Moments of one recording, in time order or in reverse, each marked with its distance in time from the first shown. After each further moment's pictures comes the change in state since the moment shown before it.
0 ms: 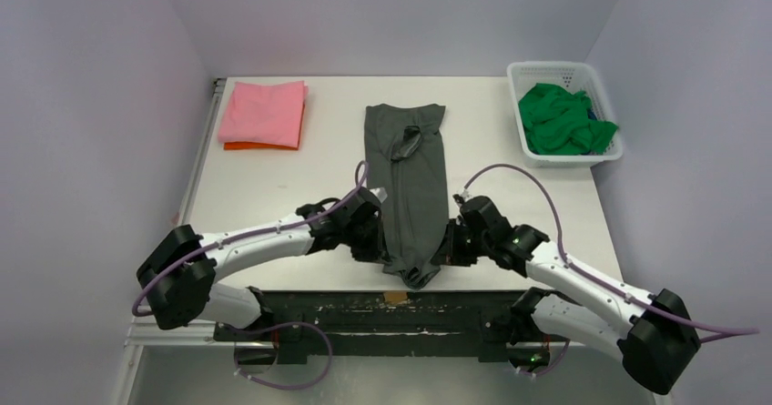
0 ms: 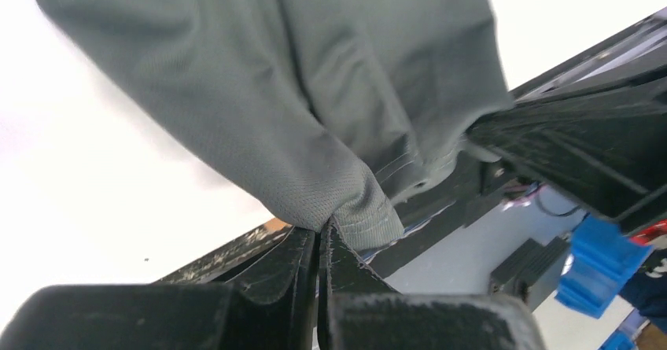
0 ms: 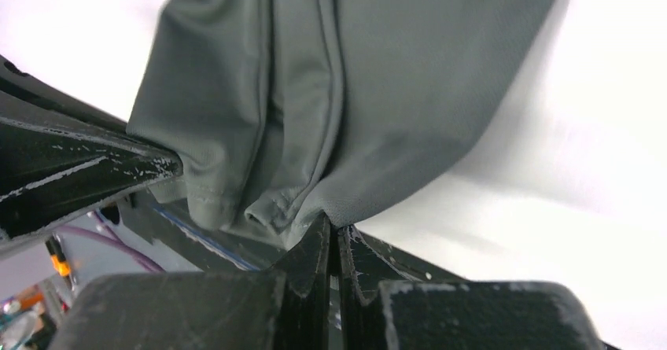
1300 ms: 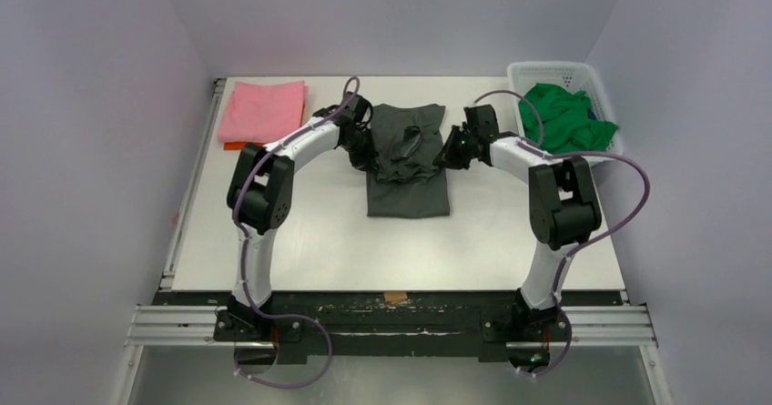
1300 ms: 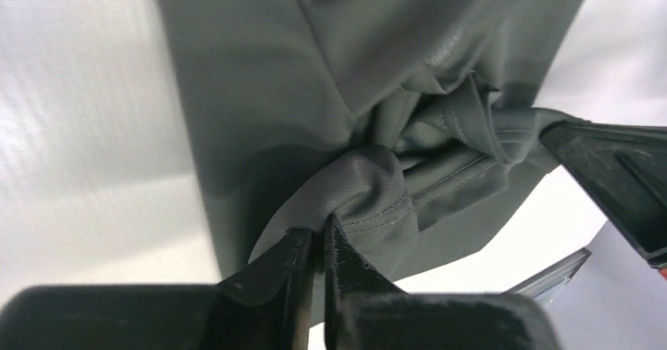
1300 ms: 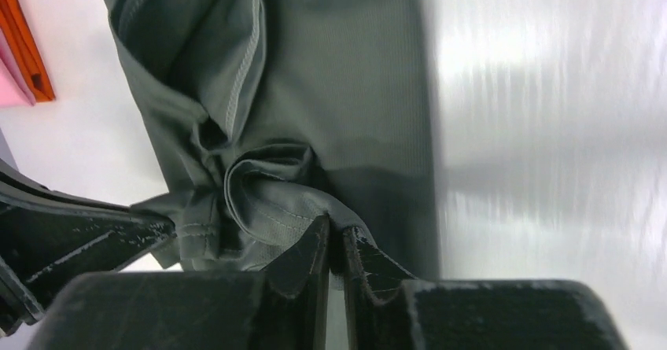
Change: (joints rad) left arm 0.500 0.755 0.898 -0.265 0.104 0.246; right arm -0.470 0.919 0.700 0.251 -0.059 -0.155
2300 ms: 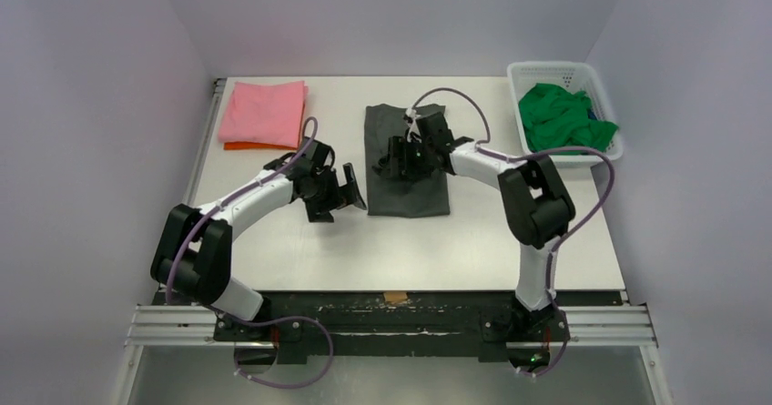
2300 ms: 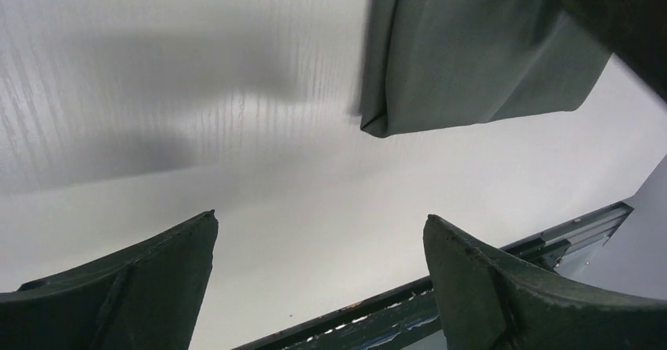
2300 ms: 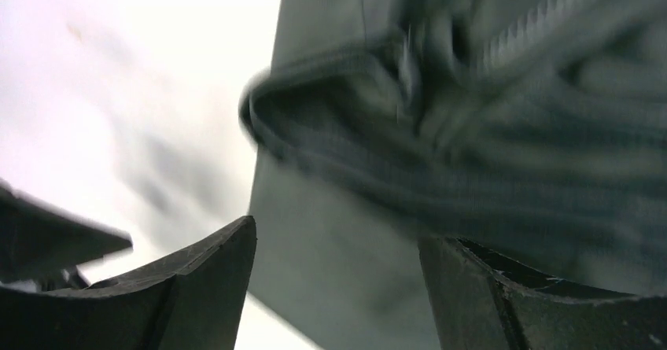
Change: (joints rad) left arm 0.033 -0.593 -0.694 0.102 -0.042 -0.029; right arm 0.246 0.035 0.023 0.047 -0.076 -0.198
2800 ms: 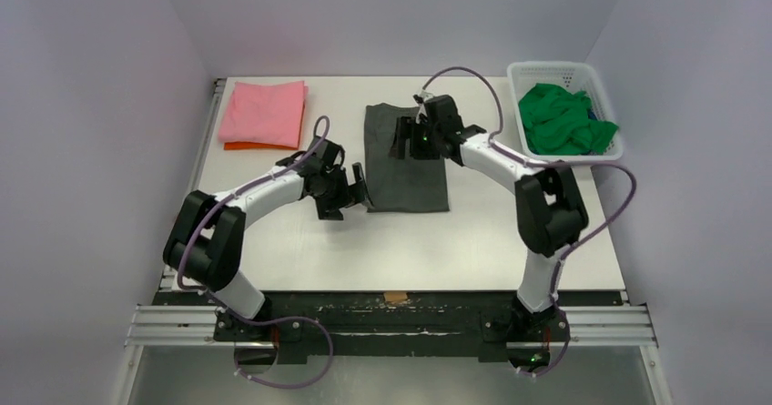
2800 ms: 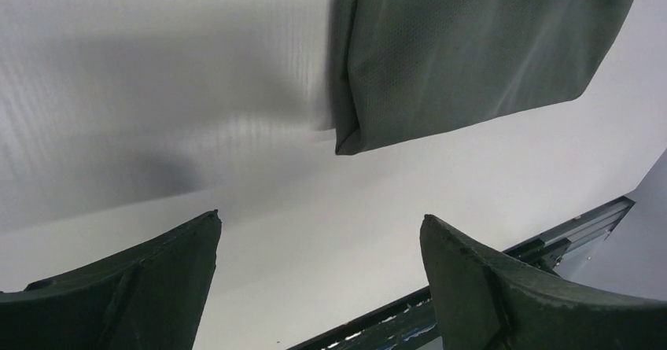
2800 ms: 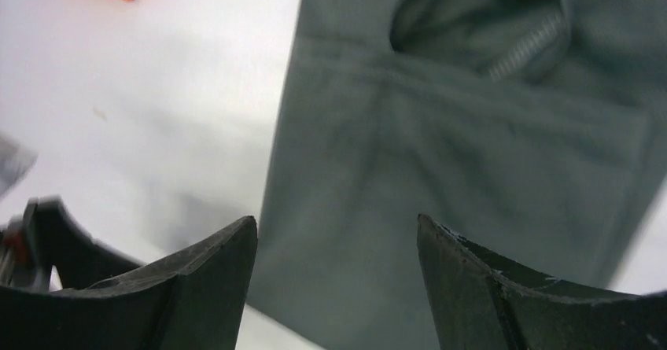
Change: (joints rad) left arm -0.026 0.050 -0.006 0.066 0.013 -0.001; right arm -0.016 0.092 0.262 -0.051 0.113 -0.020
